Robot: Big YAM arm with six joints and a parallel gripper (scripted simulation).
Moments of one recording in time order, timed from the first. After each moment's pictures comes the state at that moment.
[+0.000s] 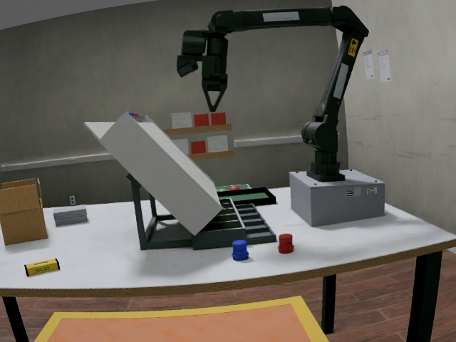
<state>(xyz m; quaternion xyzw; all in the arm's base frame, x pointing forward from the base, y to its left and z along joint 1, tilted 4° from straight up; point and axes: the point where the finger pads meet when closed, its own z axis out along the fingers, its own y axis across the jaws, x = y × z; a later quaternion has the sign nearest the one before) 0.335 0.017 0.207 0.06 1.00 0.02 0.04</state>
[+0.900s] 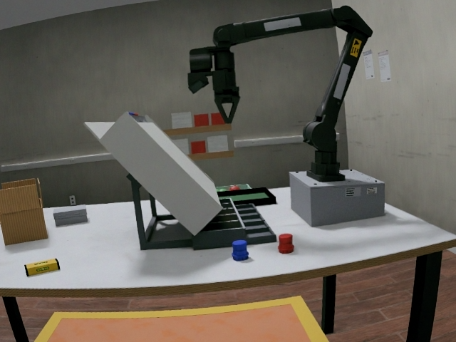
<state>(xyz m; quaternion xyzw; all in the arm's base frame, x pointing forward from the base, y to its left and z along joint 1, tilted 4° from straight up) 0.289 -0.021 0.173 0.05 1.00 0.02 -0.02</state>
